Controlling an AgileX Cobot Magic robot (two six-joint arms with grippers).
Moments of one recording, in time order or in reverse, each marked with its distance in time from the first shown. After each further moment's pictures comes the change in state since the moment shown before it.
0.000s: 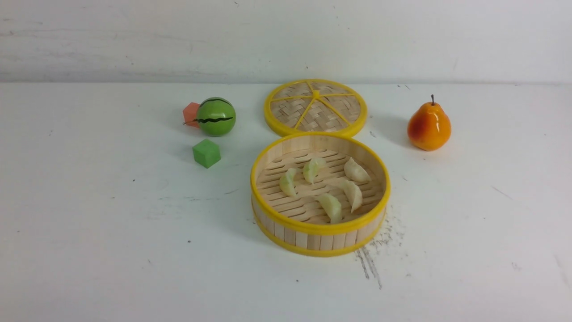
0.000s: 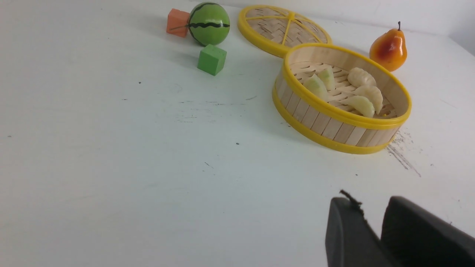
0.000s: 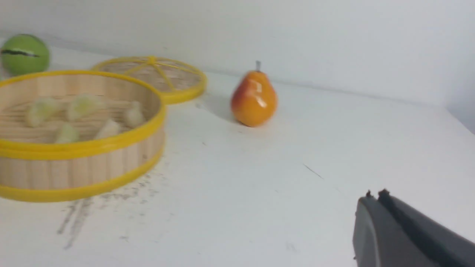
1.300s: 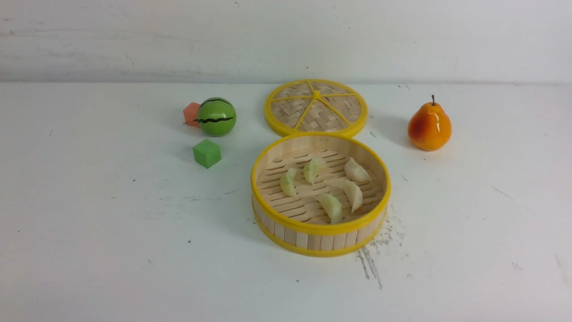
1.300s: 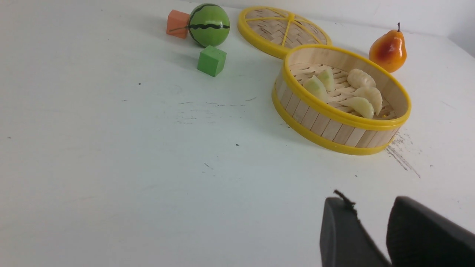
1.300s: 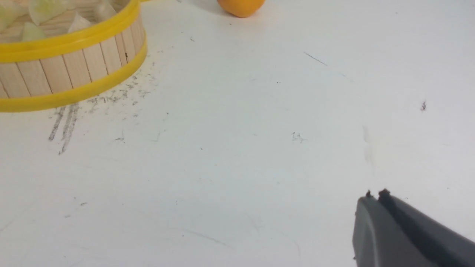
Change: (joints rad) right arm 0.015 -0.013 0.019 -0.034 0.211 0.082; left arm 0.000 0.000 0.000 0.000 -0.004 0.000
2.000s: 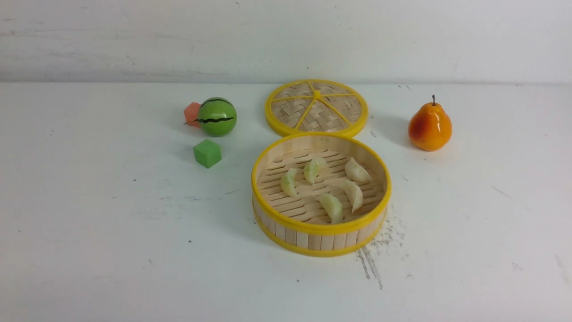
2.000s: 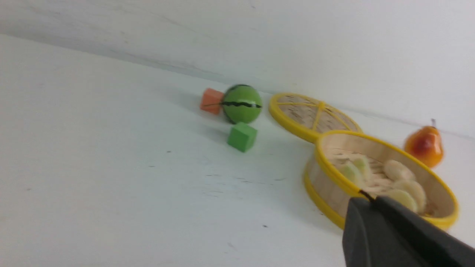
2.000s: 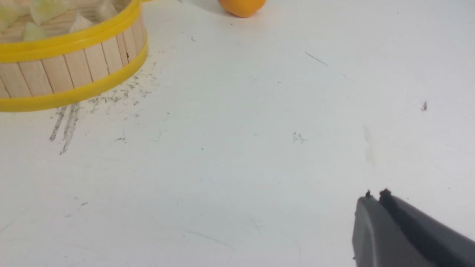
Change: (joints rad) right arm 0.000 0.000 0.000 0.000 0.000 0.000; left arm 0.341 0.000 0.280 -0.229 -0.506 0.164
